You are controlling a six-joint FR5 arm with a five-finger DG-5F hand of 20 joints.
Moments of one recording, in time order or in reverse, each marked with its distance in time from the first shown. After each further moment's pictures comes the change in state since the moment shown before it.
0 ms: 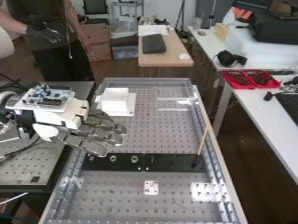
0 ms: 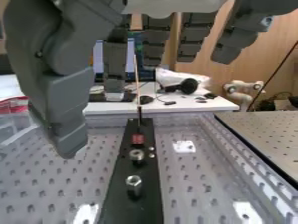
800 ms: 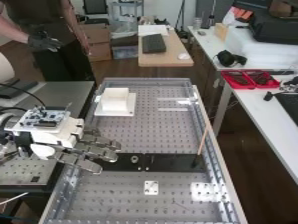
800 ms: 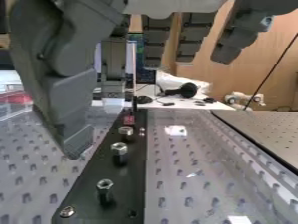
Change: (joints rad) arm -0.056 -0.097 -0.090 0.250 -0.071 -0.040
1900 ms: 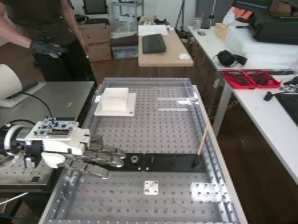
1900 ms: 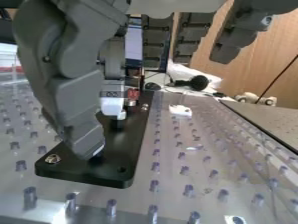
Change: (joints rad) arm -0.013 -0.099 0.032 0.018 -0.062 -0.119
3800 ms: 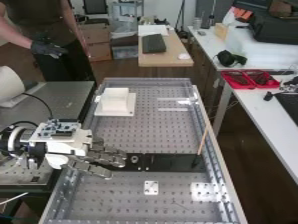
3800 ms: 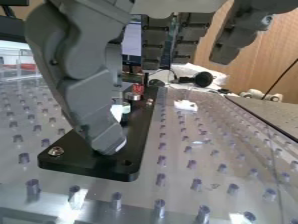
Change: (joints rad) arm 0.002 -0.021 0.016 -0.013 -0.014 -0.004
